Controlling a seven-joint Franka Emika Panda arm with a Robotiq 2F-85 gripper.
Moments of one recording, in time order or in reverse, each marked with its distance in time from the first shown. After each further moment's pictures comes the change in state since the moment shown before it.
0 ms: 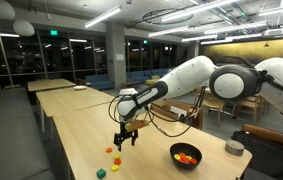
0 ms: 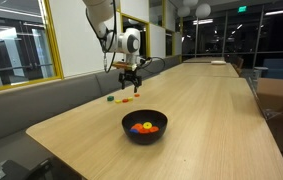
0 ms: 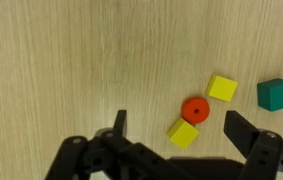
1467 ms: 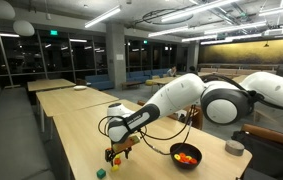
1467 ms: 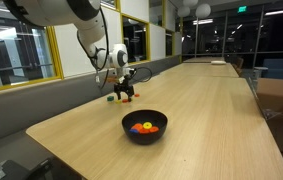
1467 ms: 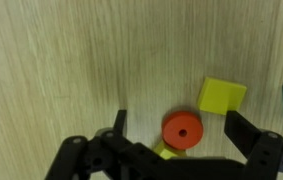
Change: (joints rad) arm 0.162 0.177 -0.096 0.133 -0.083 0.081 0.248
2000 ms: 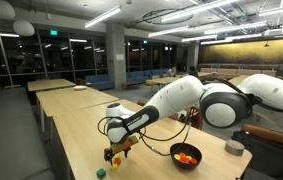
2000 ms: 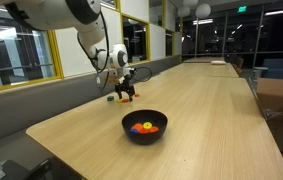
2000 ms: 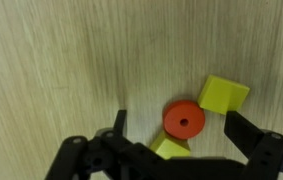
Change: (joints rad) arm 0.007 0.026 -0.013 0.044 -0.014 0.000 0.034
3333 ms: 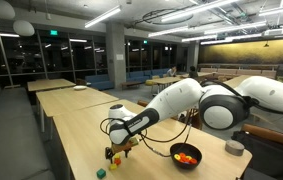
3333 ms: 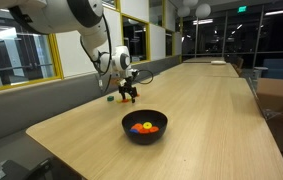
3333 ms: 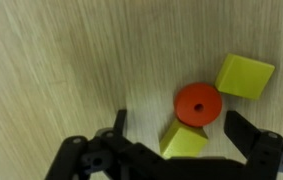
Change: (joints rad) arm -0.013 0.027 -0.011 0.008 0.004 0.068 0.075
